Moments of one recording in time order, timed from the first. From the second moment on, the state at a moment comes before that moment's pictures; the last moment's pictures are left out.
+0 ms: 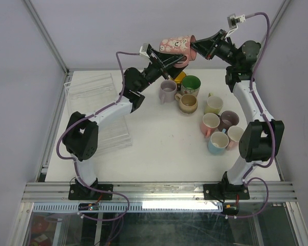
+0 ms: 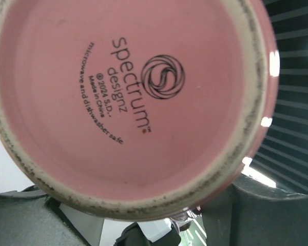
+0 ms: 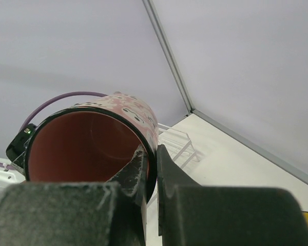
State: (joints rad) left arm -0.63 1.85 1.46 0.93 0.37 -1.71; right arm 0.06 1.71 1.59 0.61 -0.94 0.81
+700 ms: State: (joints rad) left arm -0.64 1.88 1.48 0.92 0.39 -1.80; right arm 0.06 1.71 1.56 0.65 -0.91 0.74
